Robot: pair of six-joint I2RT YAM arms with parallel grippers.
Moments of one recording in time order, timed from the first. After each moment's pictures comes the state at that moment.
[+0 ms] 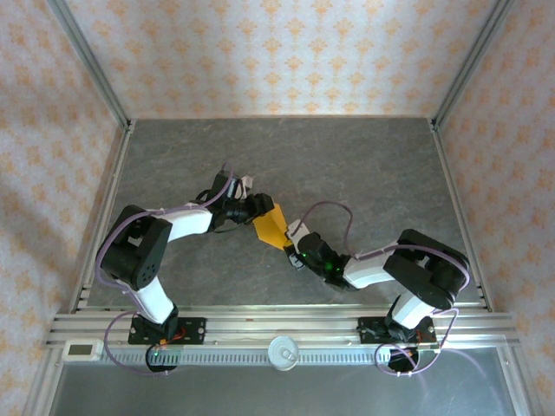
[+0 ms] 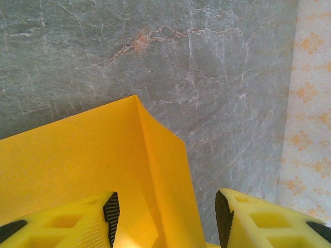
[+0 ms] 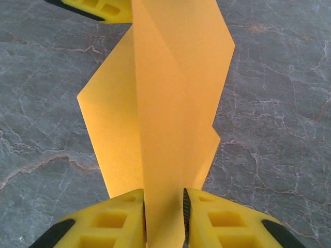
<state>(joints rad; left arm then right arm) -0.38 1.70 0.84 0.11 0.50 -0.89 0.96 1.60 0.43 0.56 0.27 0.13</state>
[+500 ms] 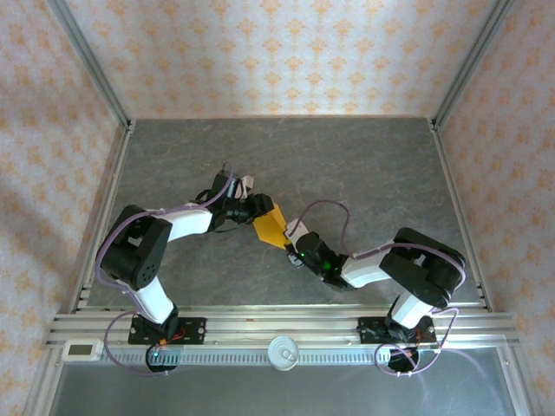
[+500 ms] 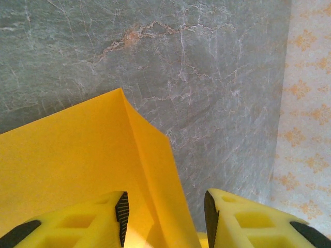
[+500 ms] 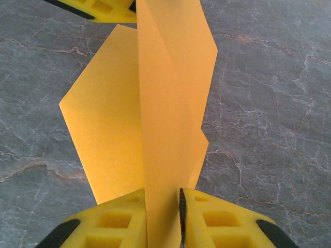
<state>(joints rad) -0.38 1.70 0.84 0.12 0.52 -0.90 0.96 1.63 0.44 0.58 0.32 0.08</state>
